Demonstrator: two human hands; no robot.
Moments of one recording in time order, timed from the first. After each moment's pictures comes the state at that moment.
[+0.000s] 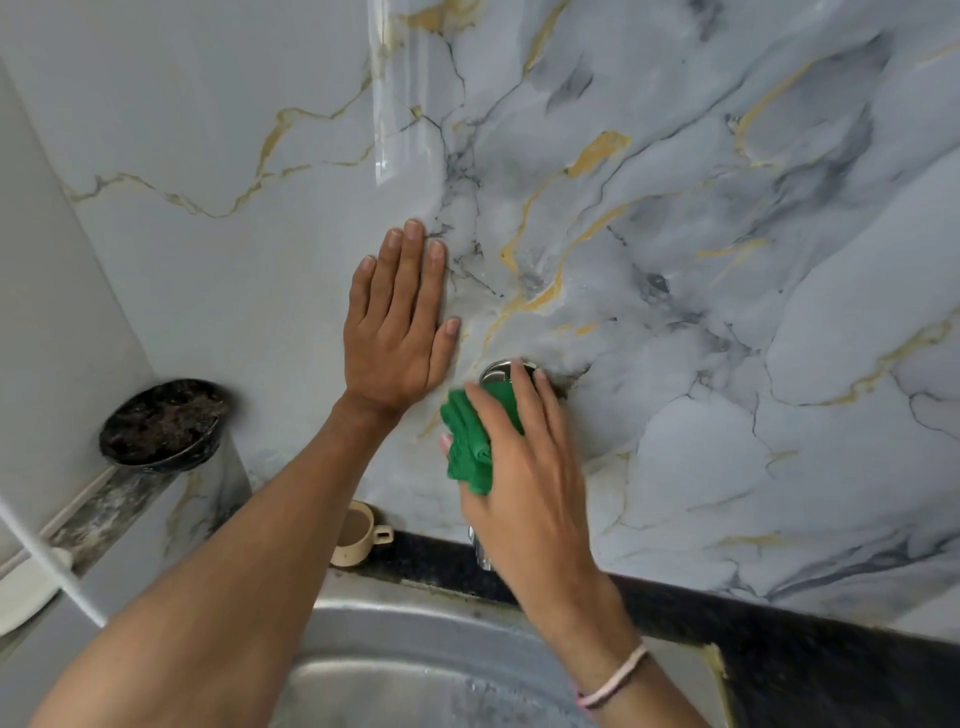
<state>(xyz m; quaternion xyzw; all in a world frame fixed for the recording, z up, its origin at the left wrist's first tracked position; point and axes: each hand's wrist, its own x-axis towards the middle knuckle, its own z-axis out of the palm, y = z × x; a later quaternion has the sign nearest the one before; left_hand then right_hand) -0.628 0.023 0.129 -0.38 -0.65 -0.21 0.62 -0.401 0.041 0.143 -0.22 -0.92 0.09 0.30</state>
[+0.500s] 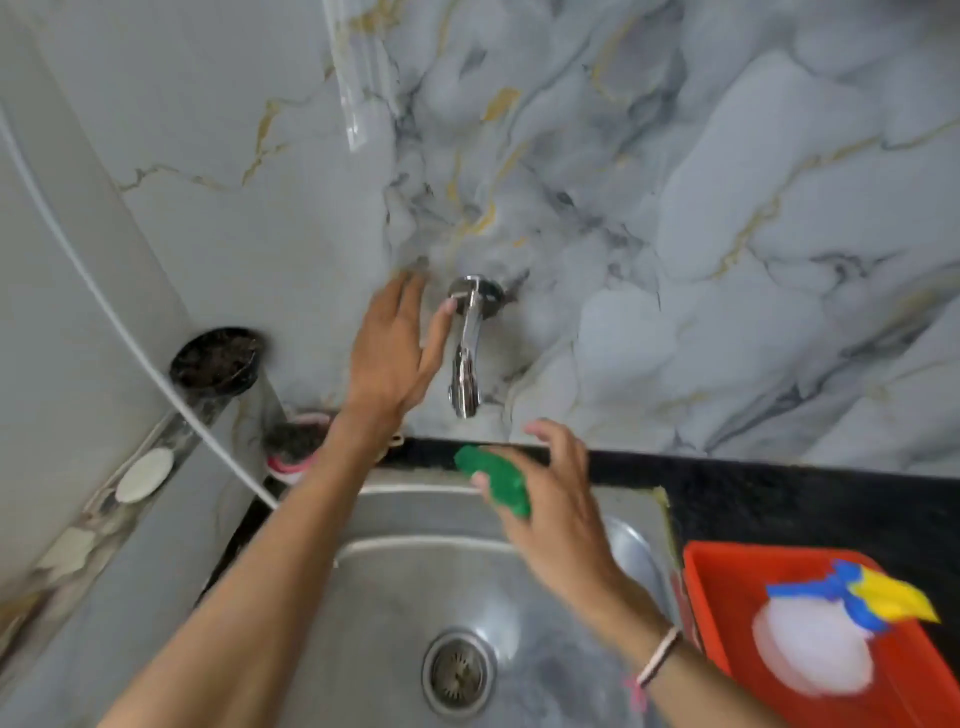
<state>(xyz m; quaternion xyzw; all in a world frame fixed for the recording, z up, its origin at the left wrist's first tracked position) -0.467 -0.063 0.154 -0.41 -0.82 -0.36 0.19 -0.248 -0.014 0.095 -0.23 -0.90 0.28 0.22</state>
